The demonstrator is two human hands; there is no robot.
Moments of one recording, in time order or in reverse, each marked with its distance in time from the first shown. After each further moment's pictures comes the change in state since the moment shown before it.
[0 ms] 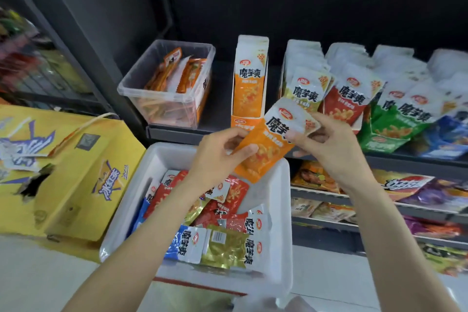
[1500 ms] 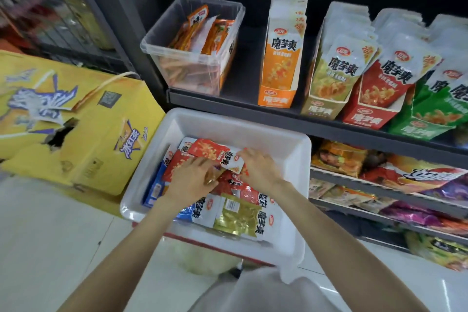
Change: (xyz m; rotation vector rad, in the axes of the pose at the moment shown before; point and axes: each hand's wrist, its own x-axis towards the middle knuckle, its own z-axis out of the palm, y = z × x) left_hand -0.095 -0.144 -0.018 0.814 -0.242 -0.247; right_hand -0.002 0.145 0.148 -0.966 -0.613 -0.038
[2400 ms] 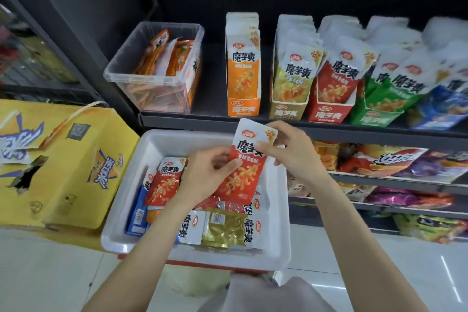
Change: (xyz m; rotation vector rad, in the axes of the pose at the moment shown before) left_hand 0.016 0.098 -0.071 -0.789 0.055 0.028; right_hand -0.088 0.019 -0.118 0.914 0.430 0.198
